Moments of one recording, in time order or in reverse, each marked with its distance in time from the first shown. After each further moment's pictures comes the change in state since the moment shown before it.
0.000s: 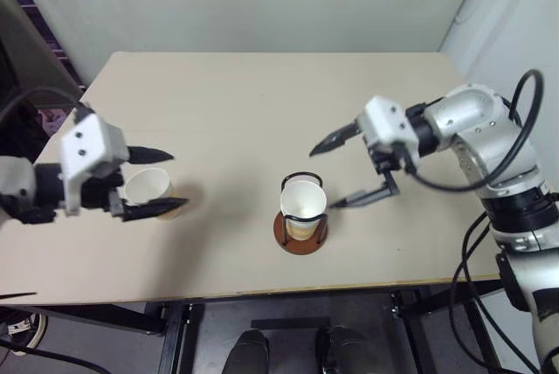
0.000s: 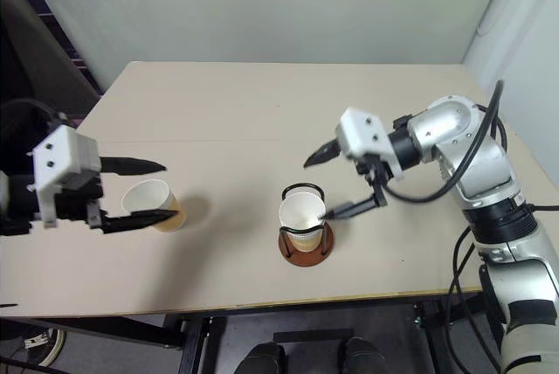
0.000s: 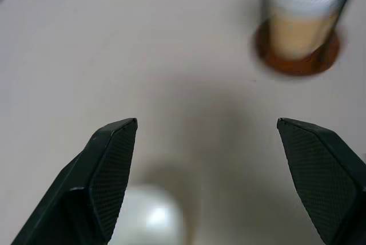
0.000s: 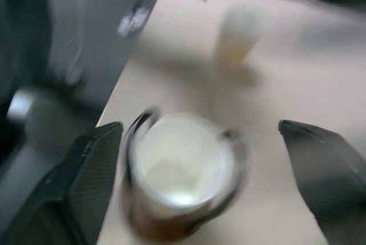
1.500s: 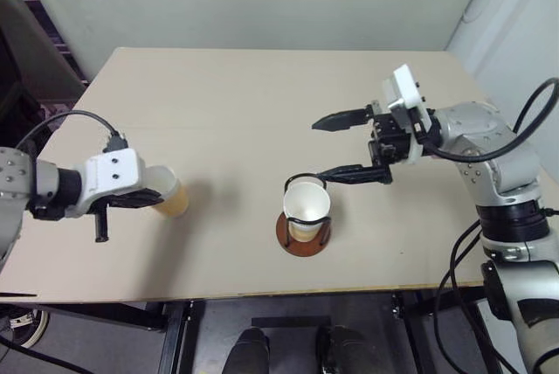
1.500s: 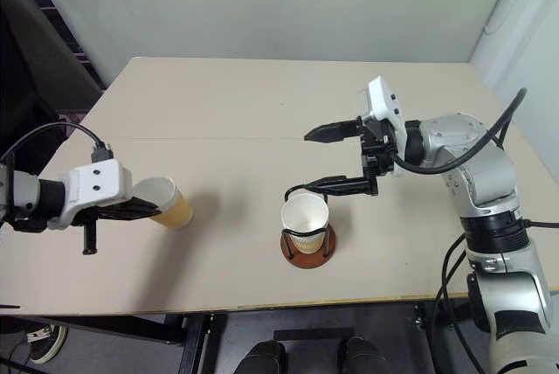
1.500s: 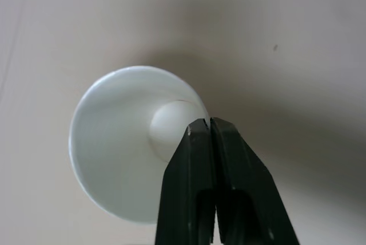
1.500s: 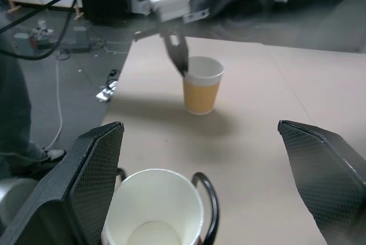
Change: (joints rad) left arm -0.141 0.009 -0.329 0.191 0.248 -0.233 -0.066; right arm 0.131 0.056 -0.062 -0.095 0.055 0.063 -0.154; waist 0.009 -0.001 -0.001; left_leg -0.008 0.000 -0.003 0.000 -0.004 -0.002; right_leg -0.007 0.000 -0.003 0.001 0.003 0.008
